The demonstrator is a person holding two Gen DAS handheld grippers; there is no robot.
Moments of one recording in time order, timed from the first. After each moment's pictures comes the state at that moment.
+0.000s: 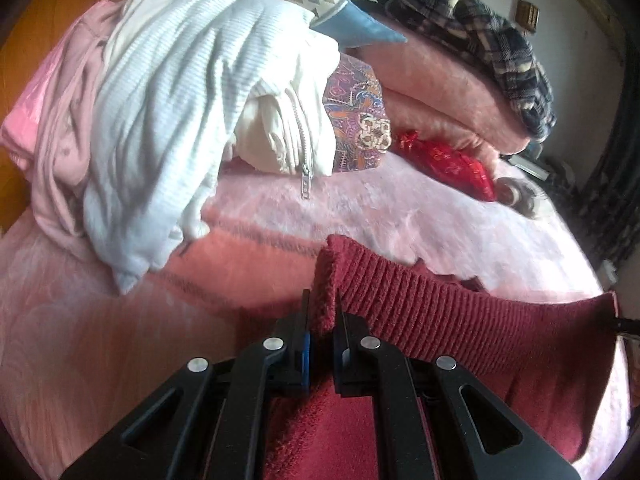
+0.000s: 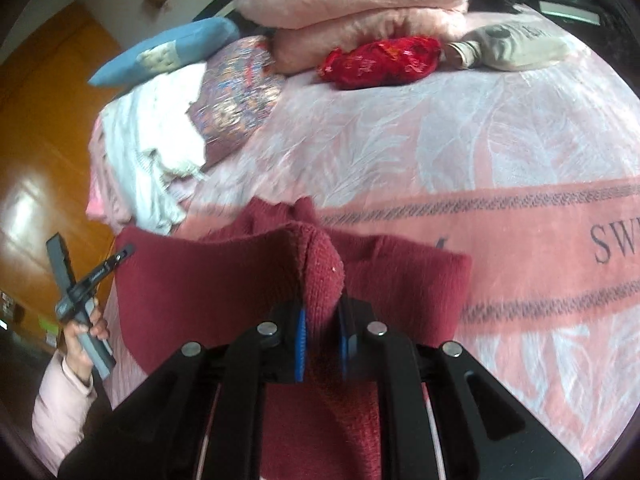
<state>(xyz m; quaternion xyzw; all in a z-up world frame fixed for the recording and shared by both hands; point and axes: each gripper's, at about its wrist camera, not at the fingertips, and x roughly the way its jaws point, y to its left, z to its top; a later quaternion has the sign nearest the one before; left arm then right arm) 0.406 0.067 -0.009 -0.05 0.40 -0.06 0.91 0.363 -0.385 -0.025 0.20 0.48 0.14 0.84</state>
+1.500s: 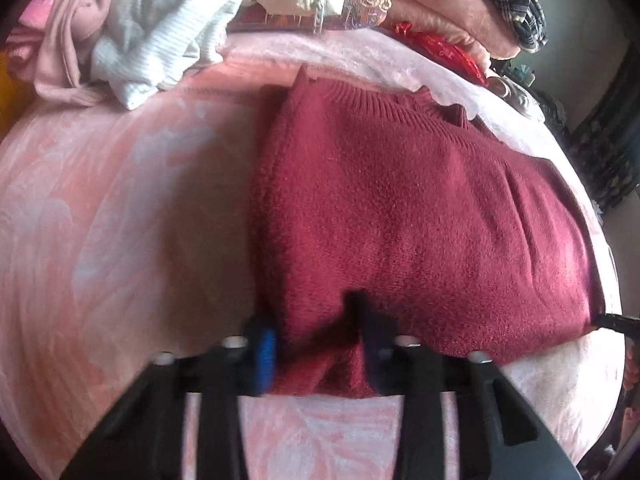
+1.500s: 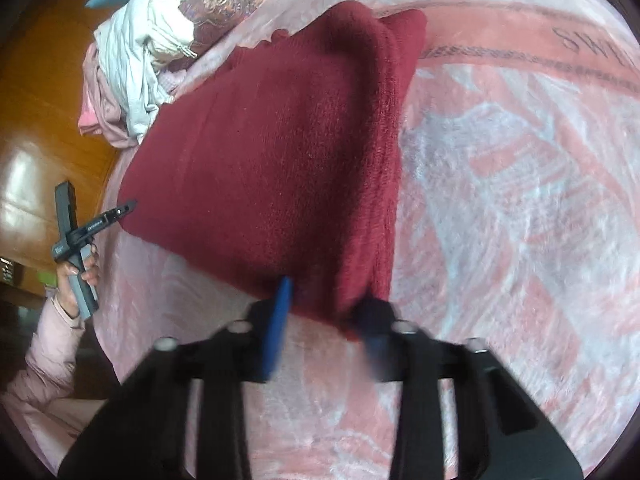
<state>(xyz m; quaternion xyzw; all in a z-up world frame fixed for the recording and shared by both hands) 0.281 0.098 -0.104 -0.05 0.53 -0.11 0.84 0.194 -0.377 -0.095 0.18 0.58 0.18 0.78</state>
